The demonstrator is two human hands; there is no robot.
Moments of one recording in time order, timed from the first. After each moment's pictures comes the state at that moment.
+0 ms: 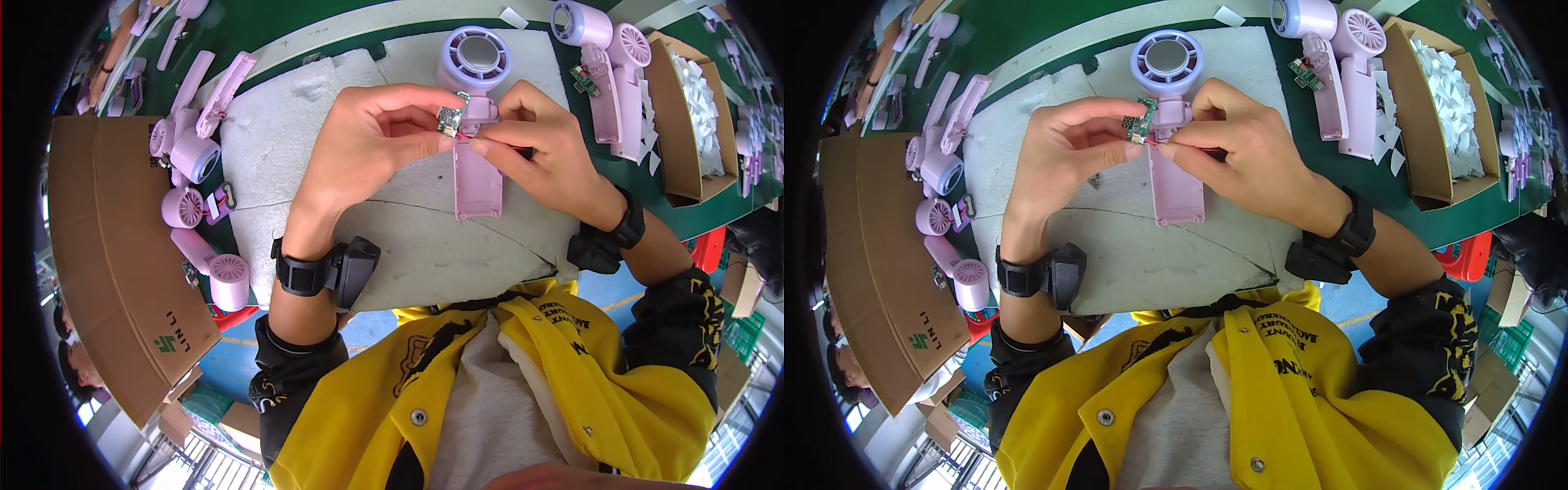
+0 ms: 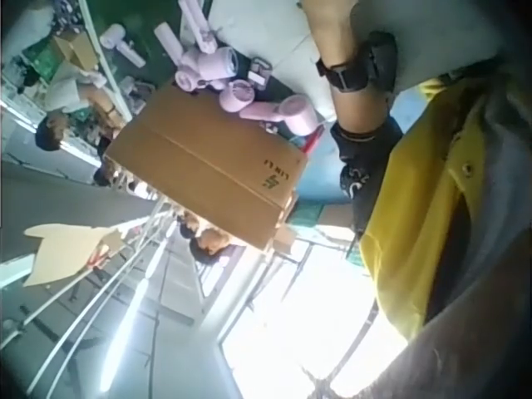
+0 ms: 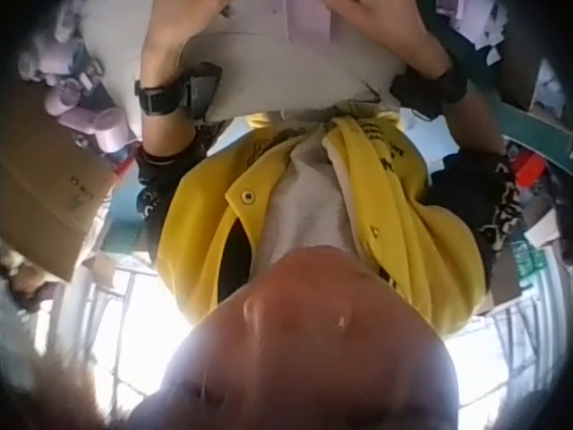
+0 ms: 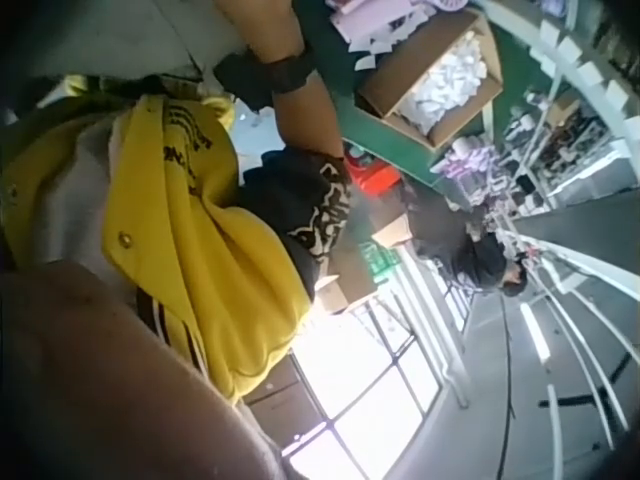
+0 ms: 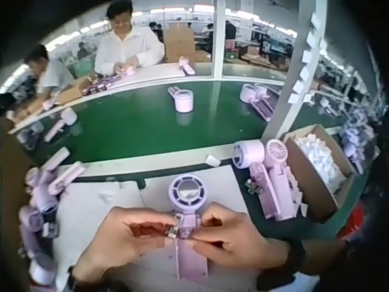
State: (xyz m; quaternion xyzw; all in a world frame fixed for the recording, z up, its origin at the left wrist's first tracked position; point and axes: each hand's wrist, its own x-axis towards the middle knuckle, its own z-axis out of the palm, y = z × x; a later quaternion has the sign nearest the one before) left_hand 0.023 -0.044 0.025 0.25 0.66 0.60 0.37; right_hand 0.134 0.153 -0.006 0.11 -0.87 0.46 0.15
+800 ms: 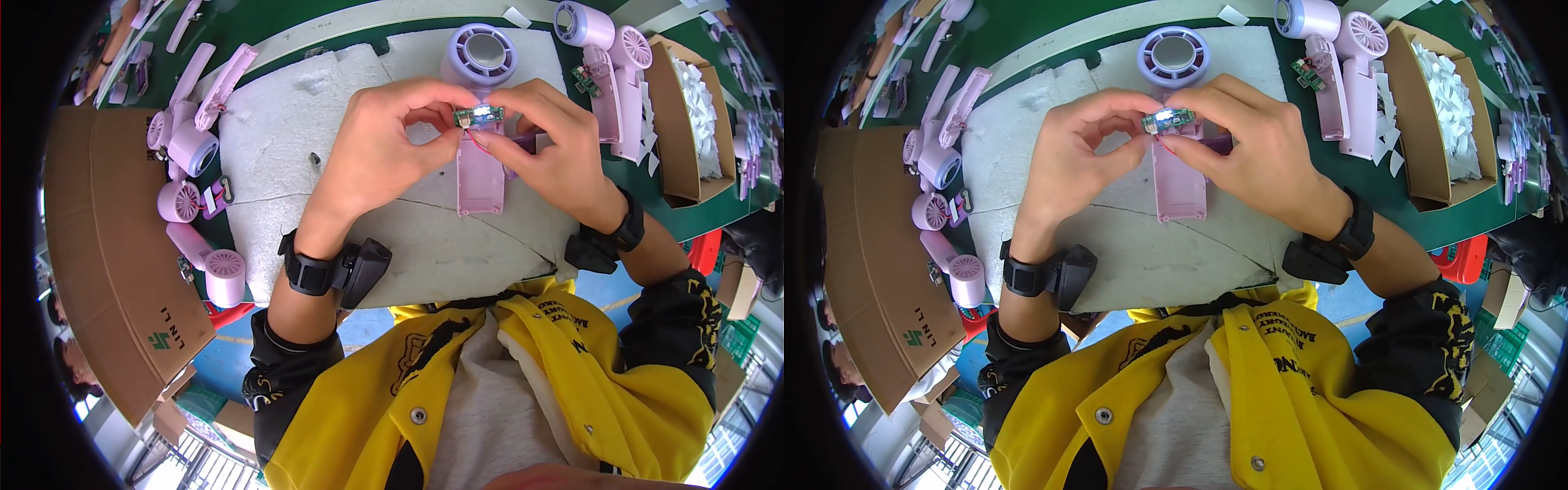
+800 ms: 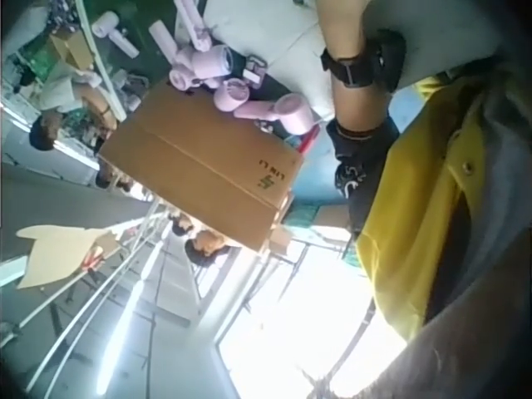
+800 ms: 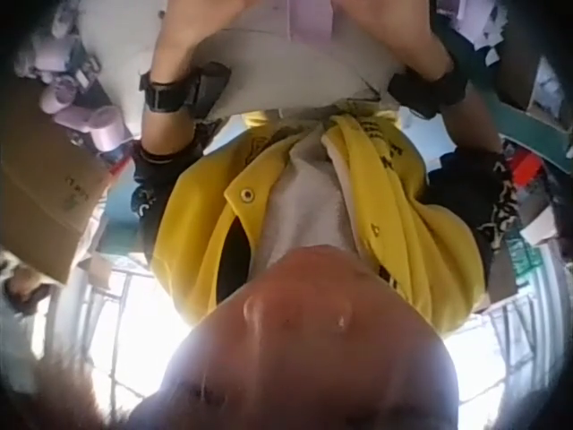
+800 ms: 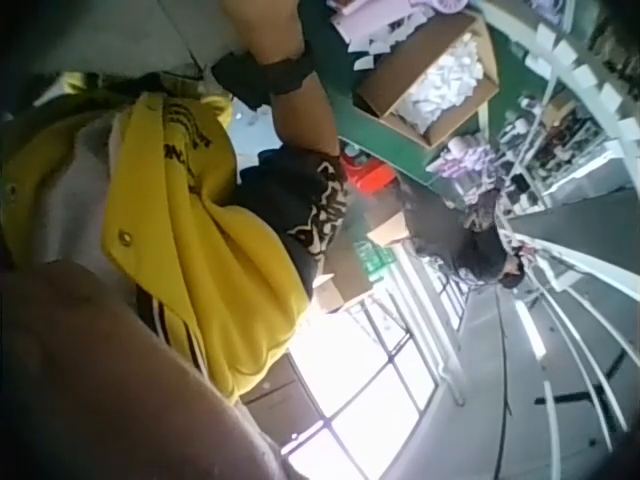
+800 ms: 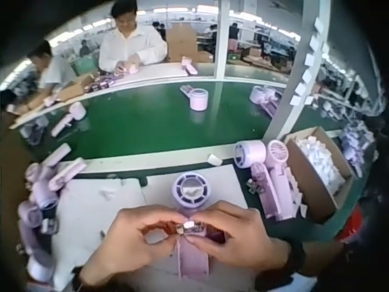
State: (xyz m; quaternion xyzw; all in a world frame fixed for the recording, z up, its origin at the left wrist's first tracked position) left_hand 0.033 -0.035 0.012 0.35 0.69 0.59 0.23; right_hand 0.129 0.148 -0.001 0.09 -0.87 0.41 0.24
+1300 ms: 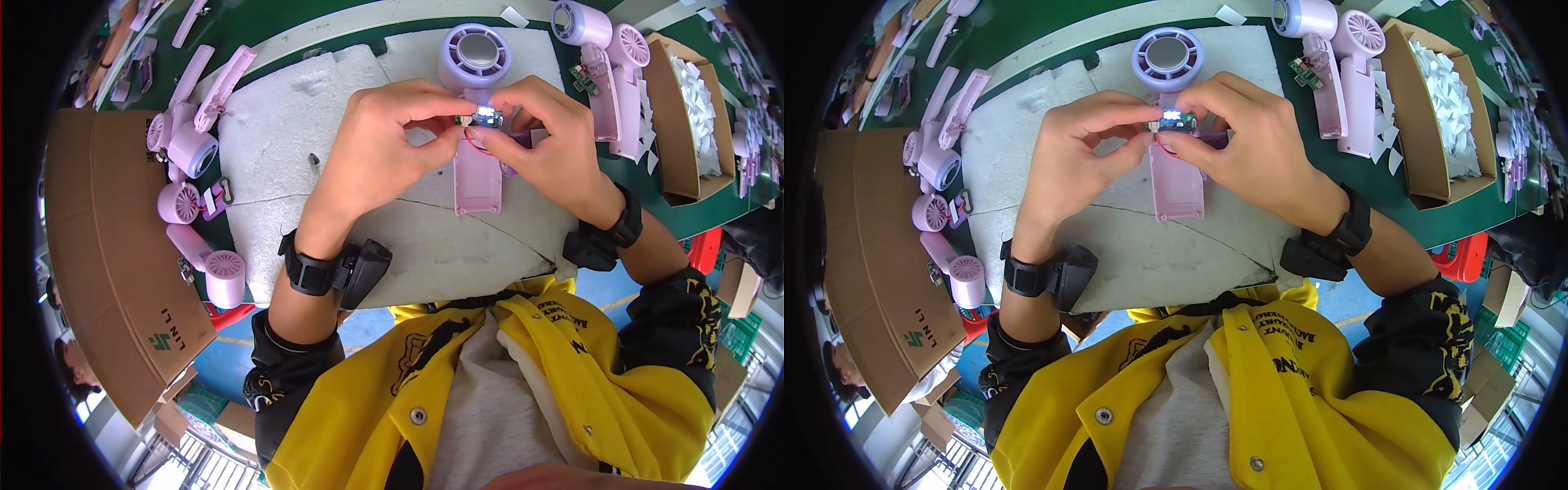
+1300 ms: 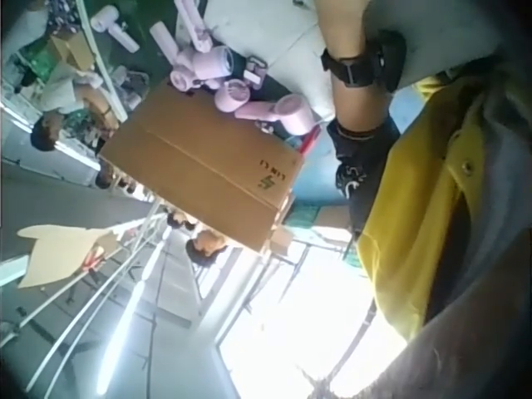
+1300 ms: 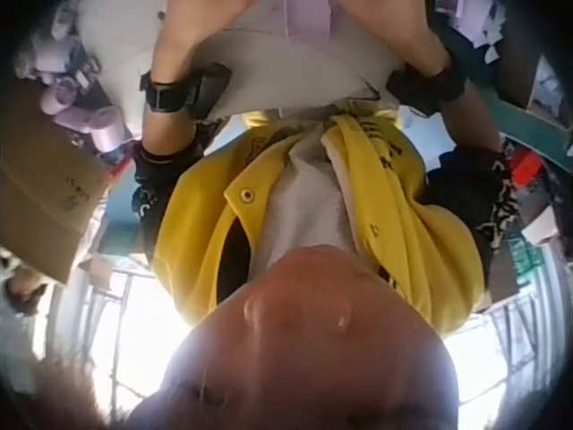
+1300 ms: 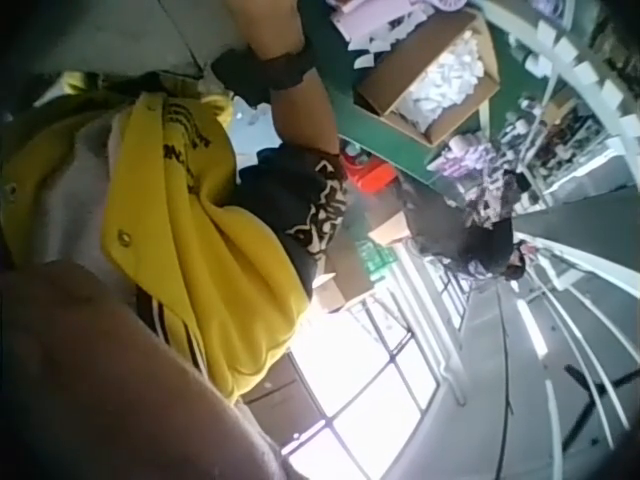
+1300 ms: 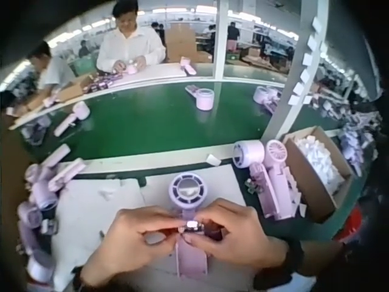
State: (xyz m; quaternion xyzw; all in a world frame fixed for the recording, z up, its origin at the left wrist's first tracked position) left_hand 0.032 -0.036 0.012 0.39 0.72 0.55 0.18; right_hand 0.129 0.148 0.000 0.05 -0.88 0.42 0.20
